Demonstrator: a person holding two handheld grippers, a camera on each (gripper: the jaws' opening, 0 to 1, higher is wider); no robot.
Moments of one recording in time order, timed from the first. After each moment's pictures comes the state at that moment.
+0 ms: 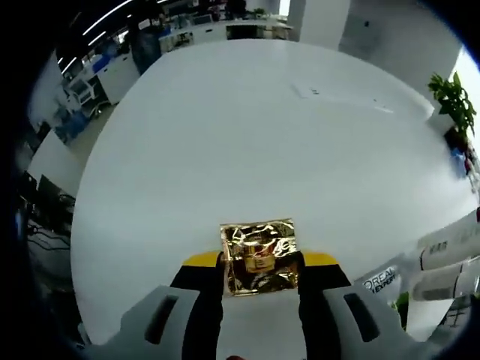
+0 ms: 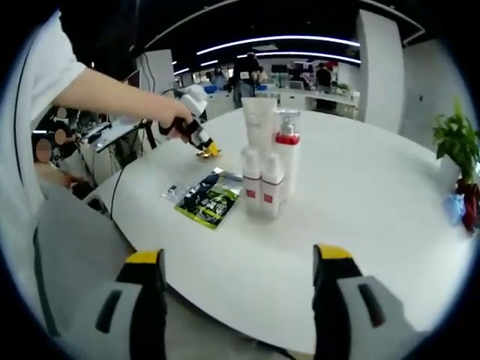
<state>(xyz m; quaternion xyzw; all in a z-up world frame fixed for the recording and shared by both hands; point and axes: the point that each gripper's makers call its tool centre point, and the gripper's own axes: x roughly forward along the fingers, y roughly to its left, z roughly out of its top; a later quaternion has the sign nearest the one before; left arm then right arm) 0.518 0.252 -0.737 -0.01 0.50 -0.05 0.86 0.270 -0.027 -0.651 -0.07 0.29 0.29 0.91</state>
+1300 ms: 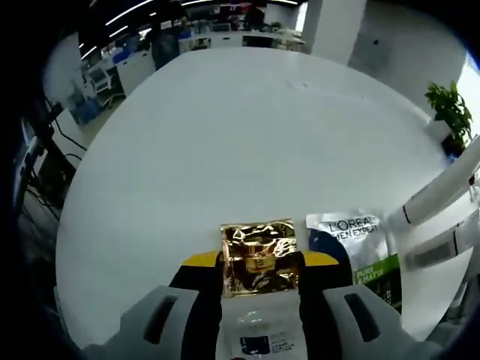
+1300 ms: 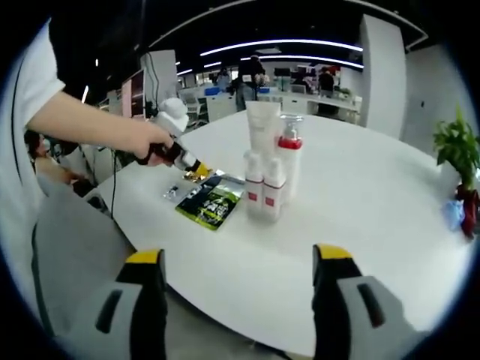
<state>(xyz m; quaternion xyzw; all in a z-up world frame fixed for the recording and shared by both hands) 0.436 0.227 -0.742 -0.04 0.47 -0.02 0.88 0.270 -0.025 -0.649 -0.07 0.28 0.29 0.91</state>
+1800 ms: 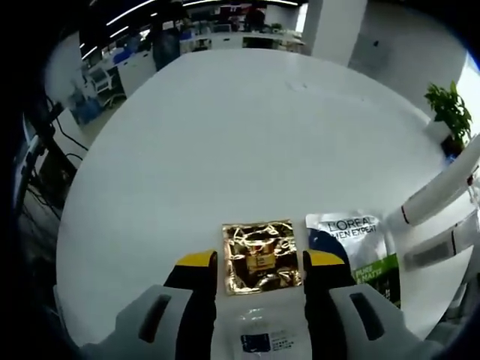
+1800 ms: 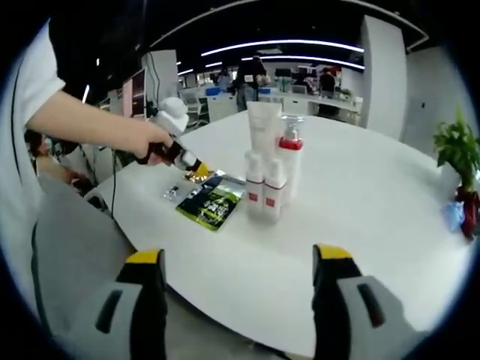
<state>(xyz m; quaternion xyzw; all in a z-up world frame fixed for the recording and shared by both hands) 0.435 0.229 -0.737 -0.04 0.47 -0.02 0.88 0.270 -0.024 -0.648 -0.08 0.28 0.29 0.91</state>
